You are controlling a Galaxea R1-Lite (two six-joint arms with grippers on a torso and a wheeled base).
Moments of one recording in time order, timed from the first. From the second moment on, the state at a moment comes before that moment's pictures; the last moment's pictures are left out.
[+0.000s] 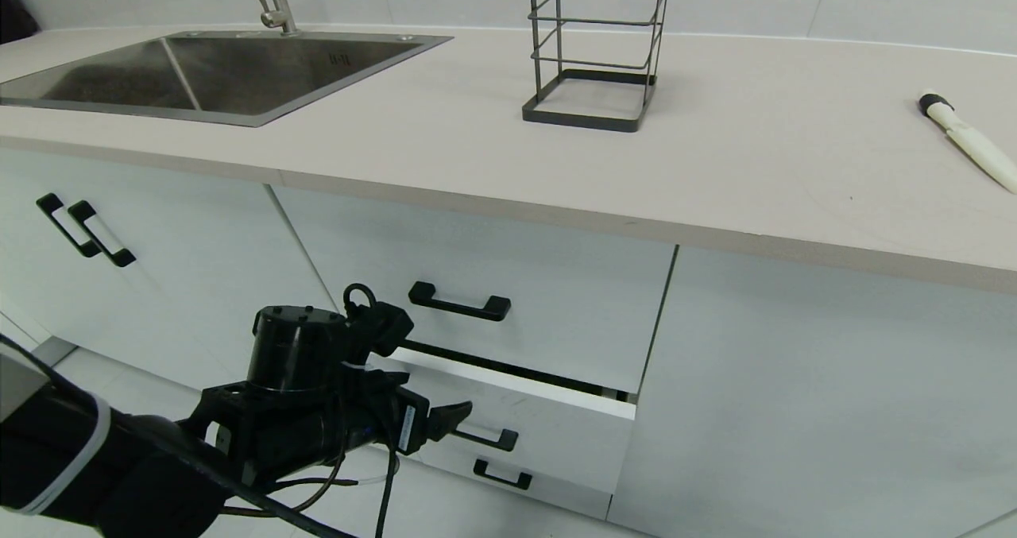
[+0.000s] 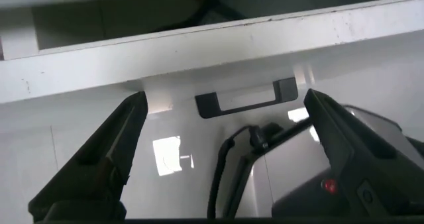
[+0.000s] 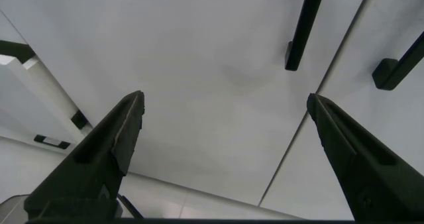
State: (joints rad) left arm -0.41 1.82 -0.54 -0.69 -0.11 0.00; right arm 0.00 0.00 0.00 0.00 -0.02 0.00
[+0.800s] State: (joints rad) left arm -0.41 1.87 -0.59 -0.72 -0.10 0.00; right arm 0.00 0.00 0.00 0.00 -0.02 0.00
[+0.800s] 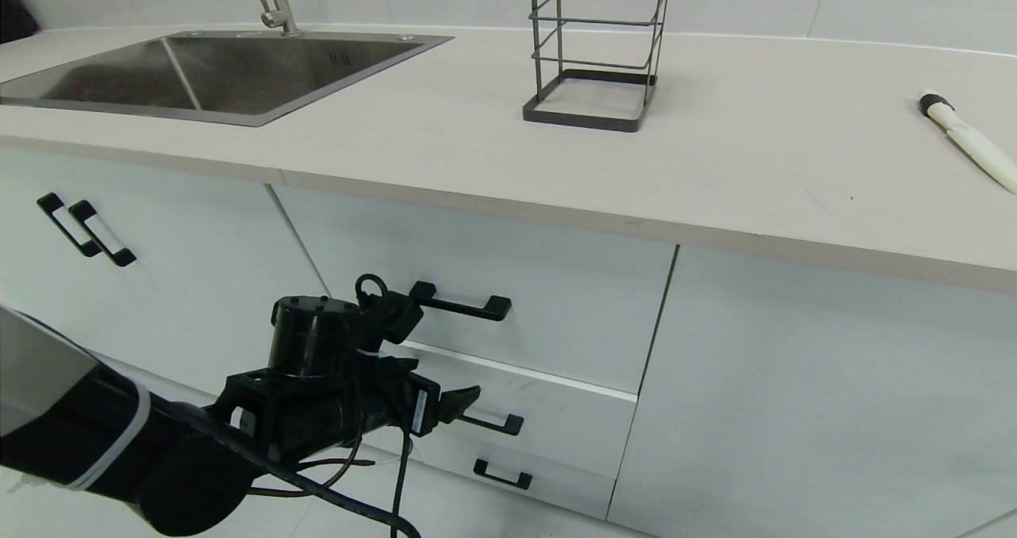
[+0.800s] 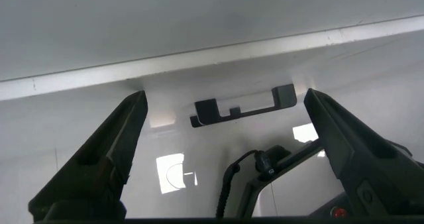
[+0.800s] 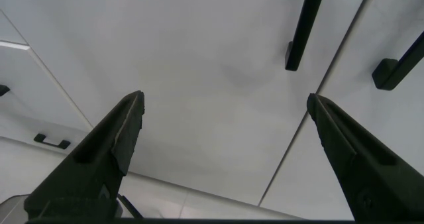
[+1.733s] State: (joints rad) left arm -0.41 1.55 -0.32 -0.73 -0.10 0.01; right arm 0.00 0.00 0.00 0.00 -0.02 0.00
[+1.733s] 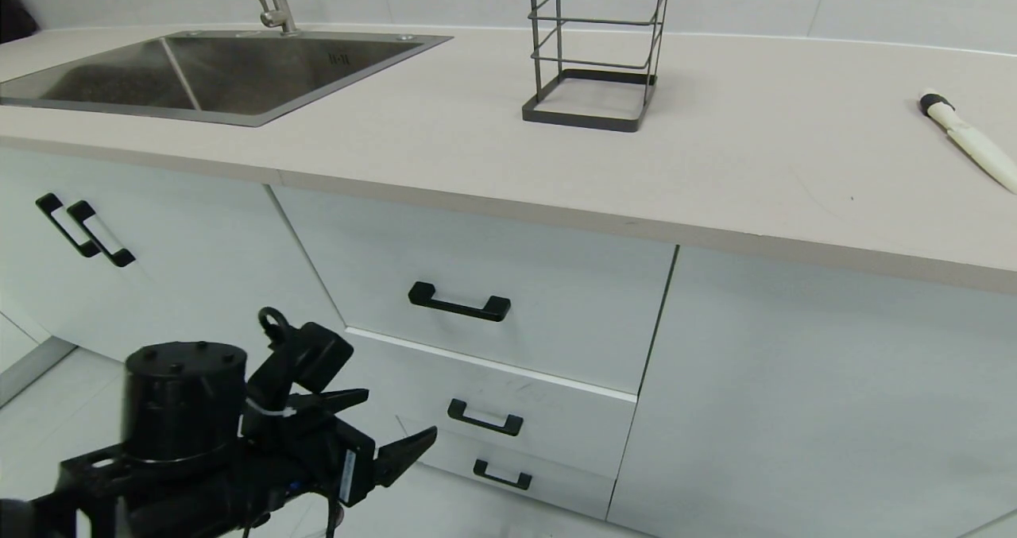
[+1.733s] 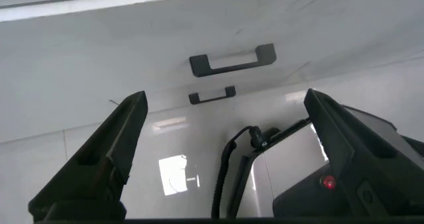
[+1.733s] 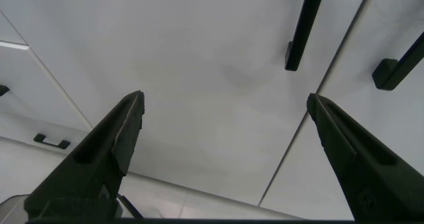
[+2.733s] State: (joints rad) left arm -0.11 0.53 -0.01 -0.46 -0.11 0.05; right arm 0.00 0.00 0.00 0.00 -0.02 0.00
